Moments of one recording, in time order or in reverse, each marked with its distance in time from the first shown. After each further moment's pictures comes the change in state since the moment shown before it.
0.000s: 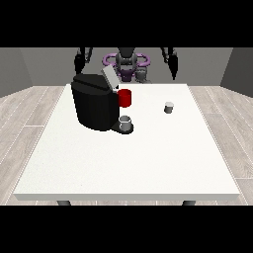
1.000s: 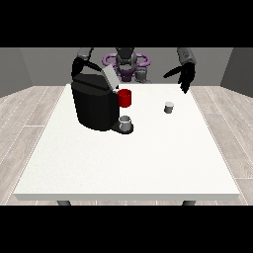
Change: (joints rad) left arm -0.273 0.418 0.089 0.280 -0.183 -0.266 -0.124; right arm -0.104 0.017 0.061 -0.006 0.143 -0.074 0.010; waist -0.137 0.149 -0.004
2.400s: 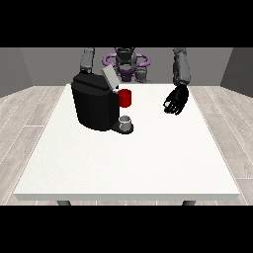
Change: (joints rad) left arm -0.295 -0.015 -0.143 0.462 -0.467 0.238 -0.141; right arm -0.148 0.058 0.006 0.171 0.023 -0.022 0.031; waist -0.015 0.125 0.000
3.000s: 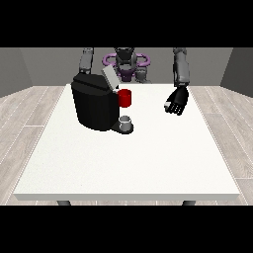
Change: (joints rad) left arm -0.063 0.003 -0.049 0.142 -0.149 -0.018 -0.011; right arm -0.018 -0.013 -0.024 0.080 -0.037 0.016 -0.042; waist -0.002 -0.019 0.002
